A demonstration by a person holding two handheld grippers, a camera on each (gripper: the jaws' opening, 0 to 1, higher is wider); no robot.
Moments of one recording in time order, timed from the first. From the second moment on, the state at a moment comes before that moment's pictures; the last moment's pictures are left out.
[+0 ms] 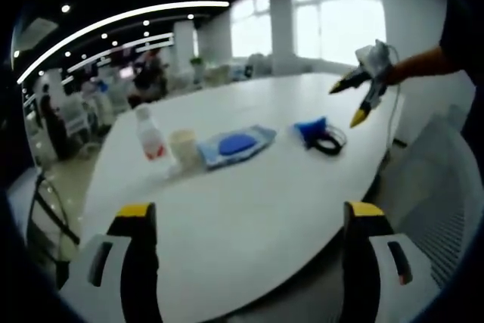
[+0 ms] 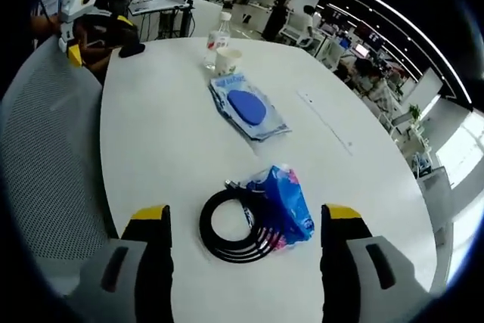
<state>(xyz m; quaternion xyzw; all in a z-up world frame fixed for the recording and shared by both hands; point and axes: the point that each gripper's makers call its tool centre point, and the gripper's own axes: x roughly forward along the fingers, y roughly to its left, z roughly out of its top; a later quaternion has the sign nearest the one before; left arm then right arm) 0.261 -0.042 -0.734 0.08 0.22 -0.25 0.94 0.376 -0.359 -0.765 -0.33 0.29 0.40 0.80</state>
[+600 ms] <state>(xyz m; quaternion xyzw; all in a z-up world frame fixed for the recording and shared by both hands) 0.259 -0.044 -0.739 0.09 0.23 -0.26 0.94 0.378 -0.354 -0.795 -0.19 0.31 0.34 0.87</state>
